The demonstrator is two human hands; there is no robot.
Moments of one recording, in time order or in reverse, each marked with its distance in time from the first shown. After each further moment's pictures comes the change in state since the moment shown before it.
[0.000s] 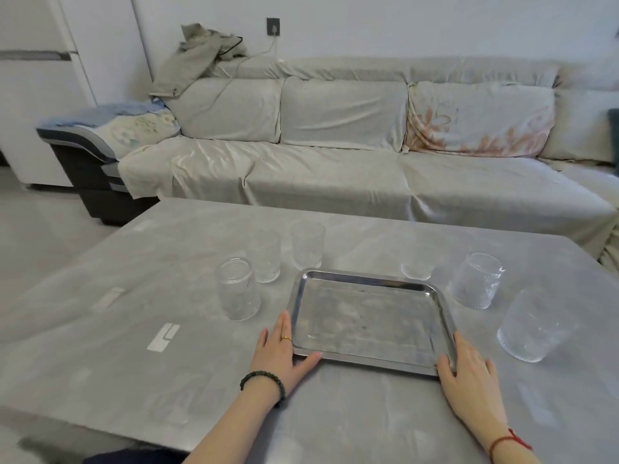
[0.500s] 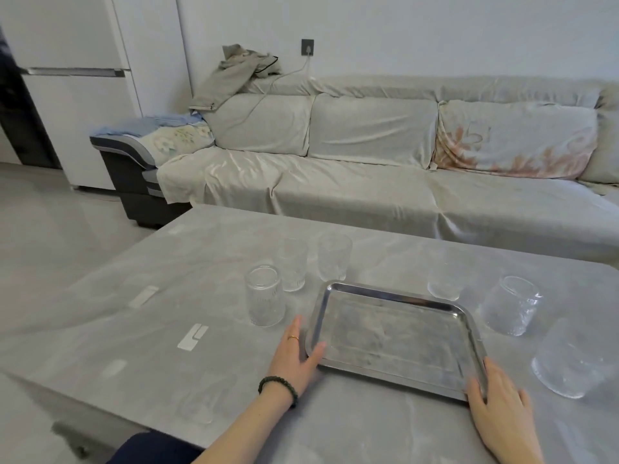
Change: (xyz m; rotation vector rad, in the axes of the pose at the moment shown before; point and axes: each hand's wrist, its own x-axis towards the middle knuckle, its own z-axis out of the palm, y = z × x) left_hand 0.006 -0.017 0.003 -0.607 0.228 -0.007; right_hand 0.008 0.000 0.003 -0.012 -0.014 0.032
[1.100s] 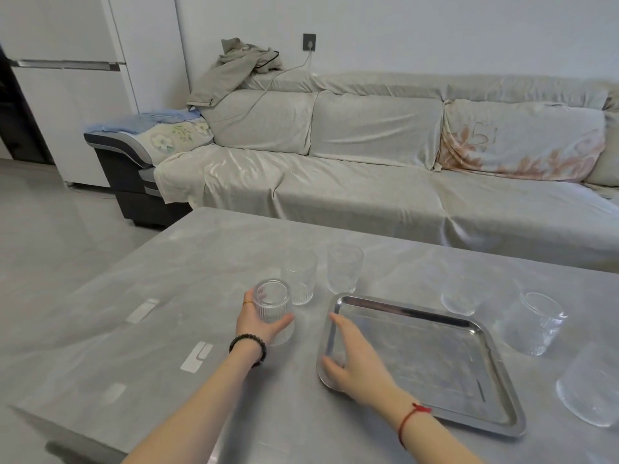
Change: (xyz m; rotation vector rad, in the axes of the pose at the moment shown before) left_hand 0.080 -0.012 -0.078 -0.189 0.255 -0.146; right_hand -0.018 -0.201 0.044 0.314 -0.358 -0.626
